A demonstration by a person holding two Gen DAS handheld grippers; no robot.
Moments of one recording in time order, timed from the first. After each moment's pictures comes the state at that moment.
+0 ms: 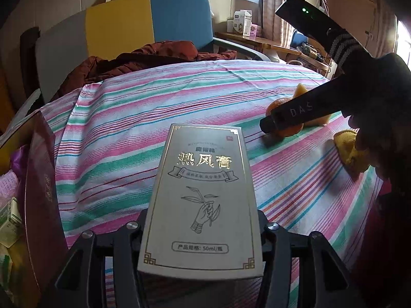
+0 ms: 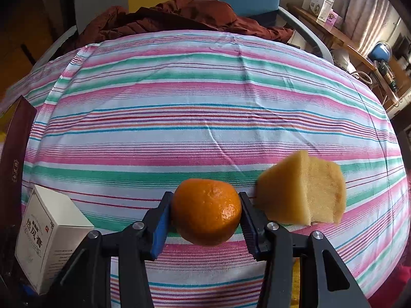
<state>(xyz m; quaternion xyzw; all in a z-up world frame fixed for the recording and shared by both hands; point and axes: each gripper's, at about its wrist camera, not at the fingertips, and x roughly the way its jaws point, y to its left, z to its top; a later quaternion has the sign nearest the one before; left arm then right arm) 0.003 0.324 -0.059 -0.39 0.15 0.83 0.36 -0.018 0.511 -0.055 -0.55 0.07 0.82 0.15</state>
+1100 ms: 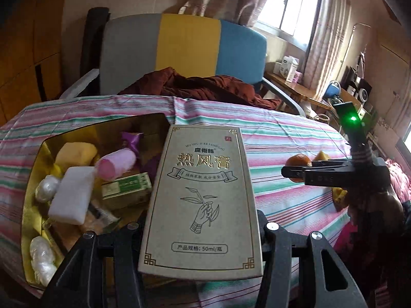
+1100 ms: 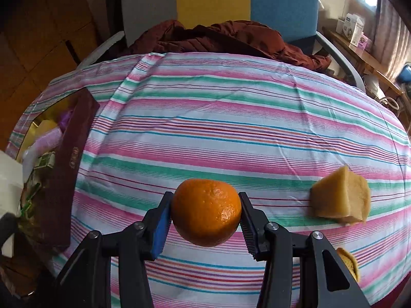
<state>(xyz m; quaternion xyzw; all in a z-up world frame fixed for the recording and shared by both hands) -0.014 0.146 0.031 -0.39 0.02 0.88 0.27 -0.010 0.439 -0.019 -0.50 0.07 0.86 0.04</state>
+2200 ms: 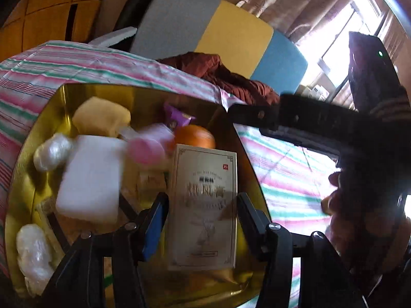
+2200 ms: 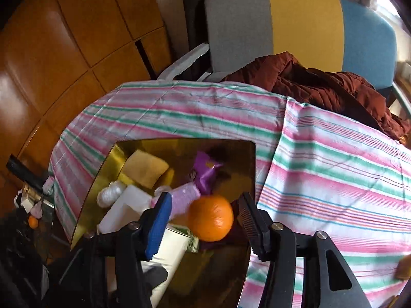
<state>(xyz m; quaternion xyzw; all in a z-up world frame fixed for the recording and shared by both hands) -0.079 0.093 -0.011 -0.45 -0.12 0.85 0.24 -0.124 0.240 0.034 -0.45 0.07 0.89 -0.10</state>
